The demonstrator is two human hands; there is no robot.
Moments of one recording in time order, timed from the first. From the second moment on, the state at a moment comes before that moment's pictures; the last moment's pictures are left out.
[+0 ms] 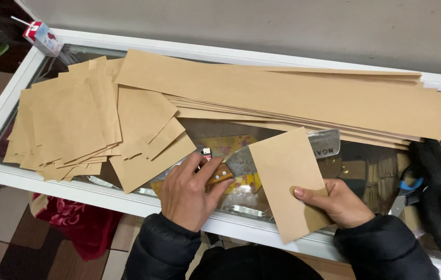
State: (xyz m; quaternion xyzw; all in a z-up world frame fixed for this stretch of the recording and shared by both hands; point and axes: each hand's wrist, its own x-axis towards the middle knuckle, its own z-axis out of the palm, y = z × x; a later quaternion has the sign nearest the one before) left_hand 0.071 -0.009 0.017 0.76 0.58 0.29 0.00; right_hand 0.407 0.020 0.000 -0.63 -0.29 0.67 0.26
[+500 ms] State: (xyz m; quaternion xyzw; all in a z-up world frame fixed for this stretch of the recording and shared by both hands) left_hand 0.044 -0.039 0.006 0.74 0.63 0.24 0.00; right_hand 0.468 0.022 -0.007 -0.66 -0.28 0.66 0.24
